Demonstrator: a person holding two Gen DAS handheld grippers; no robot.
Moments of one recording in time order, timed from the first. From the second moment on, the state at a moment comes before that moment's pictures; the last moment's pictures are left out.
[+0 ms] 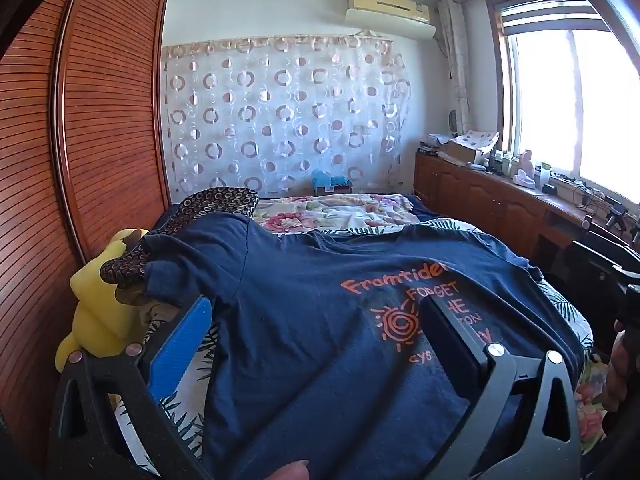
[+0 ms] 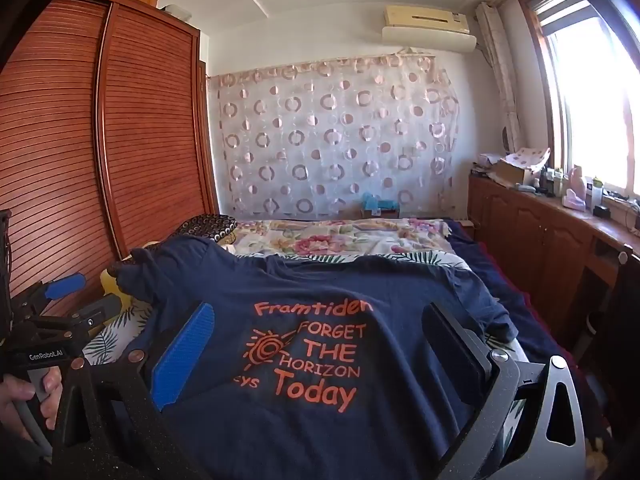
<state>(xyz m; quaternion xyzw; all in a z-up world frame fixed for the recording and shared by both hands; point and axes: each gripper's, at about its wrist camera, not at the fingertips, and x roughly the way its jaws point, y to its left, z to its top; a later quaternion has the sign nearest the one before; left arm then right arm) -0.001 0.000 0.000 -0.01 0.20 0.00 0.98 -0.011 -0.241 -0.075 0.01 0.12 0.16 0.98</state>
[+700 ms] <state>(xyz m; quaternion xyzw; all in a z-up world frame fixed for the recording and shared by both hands) -0.008 -0.005 0.015 0.00 0.19 0.01 0.98 -0.011 -0.241 -0.075 0.01 0.12 0.16 0.98</state>
